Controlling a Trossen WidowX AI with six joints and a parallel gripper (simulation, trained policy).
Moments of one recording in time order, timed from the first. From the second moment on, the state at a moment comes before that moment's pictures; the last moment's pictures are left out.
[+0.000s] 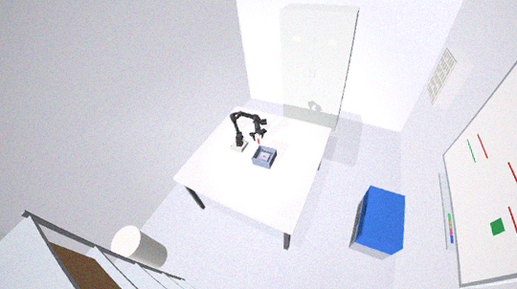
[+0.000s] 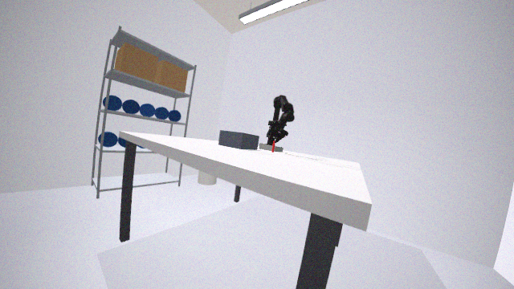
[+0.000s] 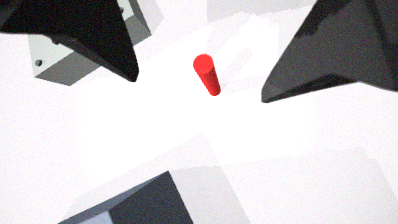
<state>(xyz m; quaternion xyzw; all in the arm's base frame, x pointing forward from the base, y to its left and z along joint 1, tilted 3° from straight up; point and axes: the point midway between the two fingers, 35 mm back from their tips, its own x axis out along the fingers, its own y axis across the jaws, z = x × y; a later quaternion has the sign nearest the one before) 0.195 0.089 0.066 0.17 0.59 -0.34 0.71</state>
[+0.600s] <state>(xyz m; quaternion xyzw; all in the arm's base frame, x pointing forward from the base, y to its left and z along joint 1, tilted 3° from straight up) 0.187 0.089 0.007 0.15 0.63 -0.32 0.69</state>
